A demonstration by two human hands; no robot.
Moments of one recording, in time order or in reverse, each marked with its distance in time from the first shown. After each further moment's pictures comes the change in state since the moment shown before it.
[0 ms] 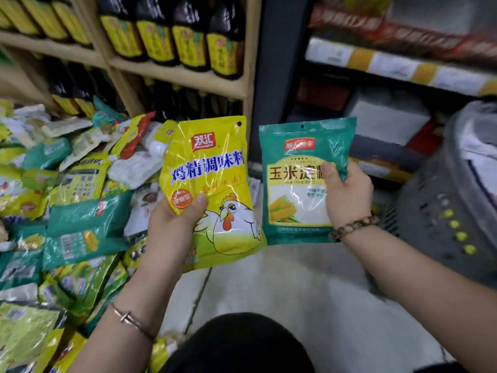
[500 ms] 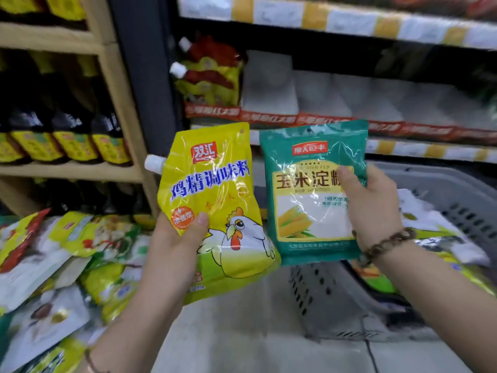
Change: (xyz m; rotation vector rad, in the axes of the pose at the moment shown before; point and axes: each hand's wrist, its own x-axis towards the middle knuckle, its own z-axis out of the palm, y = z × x) left_hand -0.039 0.084 0.170 -0.046 -0.344 0.217; right_hand 0.067 -0.035 -0.203 0.049 0.305 -0.058
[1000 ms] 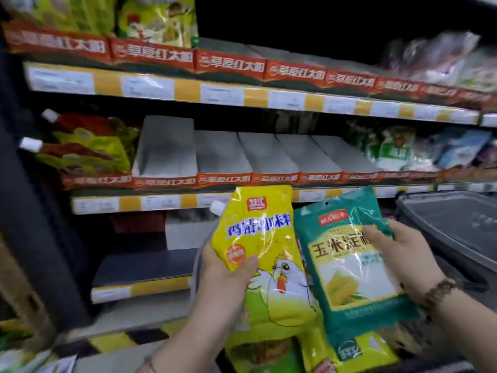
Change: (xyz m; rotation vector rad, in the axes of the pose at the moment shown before) left_hand 0.009 -0.004 0.235 0.041 -0.328 -0.078; right_hand 0.086 0.063 -0.214 -0.179 0.088 0.138
